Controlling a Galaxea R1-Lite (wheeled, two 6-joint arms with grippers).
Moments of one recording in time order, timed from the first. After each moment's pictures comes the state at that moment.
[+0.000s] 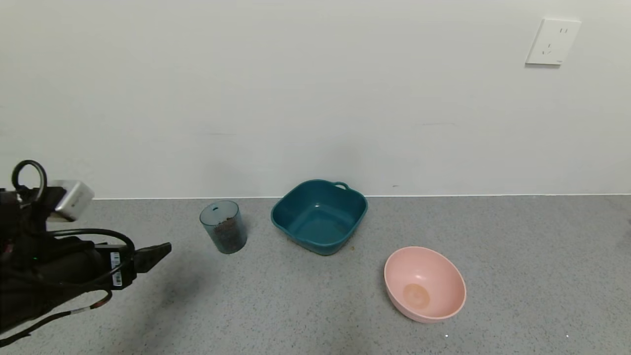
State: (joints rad) left arm -0.01 1.33 -0.56 -0.29 0.05 -0.01; right arm 0.00 0.00 0.00 0.00 0.00 0.00
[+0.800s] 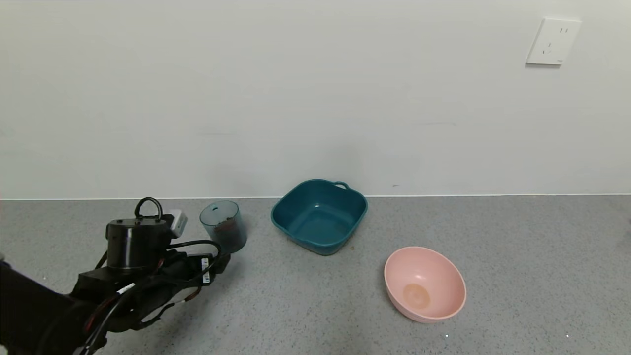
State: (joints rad) left arm -0.18 1.83 -0.48 -0.80 0.23 -0.15; right arm 0.00 0.00 0.00 0.00 0.00 0.00
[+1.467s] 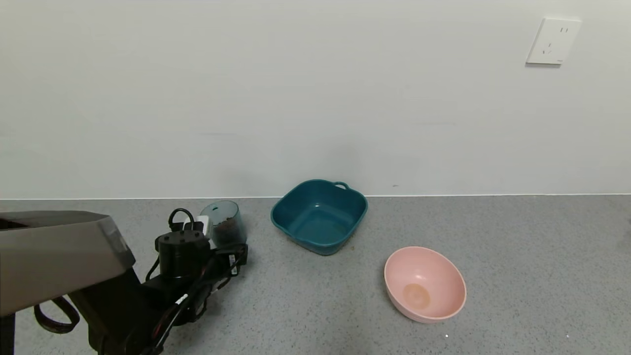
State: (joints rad) left arm -0.24 2.16 -0.50 -1.28 0.34 -0.15; right arm 0.00 0.00 0.00 0.00 0.00 0.00
